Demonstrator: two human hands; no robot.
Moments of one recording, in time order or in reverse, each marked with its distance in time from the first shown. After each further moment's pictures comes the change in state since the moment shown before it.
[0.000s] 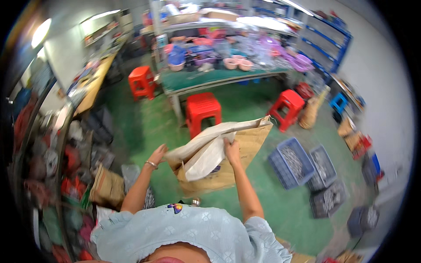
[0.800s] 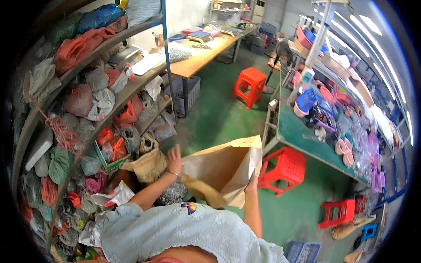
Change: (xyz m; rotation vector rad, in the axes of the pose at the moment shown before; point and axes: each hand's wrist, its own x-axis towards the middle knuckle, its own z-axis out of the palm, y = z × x) left_hand 0.048 -0.093 -0.327 0.978 1.157 -0.227; right_hand 0.094 0.022 0.444 0.830 -0.684 0.861
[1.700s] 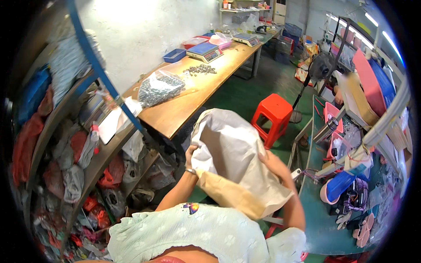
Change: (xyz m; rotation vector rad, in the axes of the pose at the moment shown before) left_hand 0.584 0.205 0.086 -2.626 -0.589 -0.430; right_hand 0.548 -0.283 0.317 -1.361 -0.570 -0.155
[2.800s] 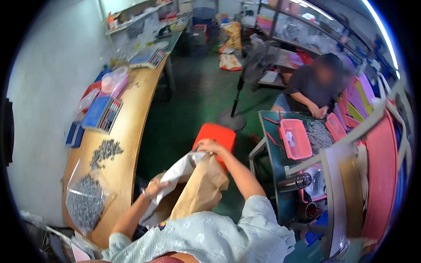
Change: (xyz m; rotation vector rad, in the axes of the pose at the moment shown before) left_hand 0.529 0.064 0.026 1.505 -0.098 -0.492; right_hand 0.509 0.053 -0.286 0.186 0.013 -0.040
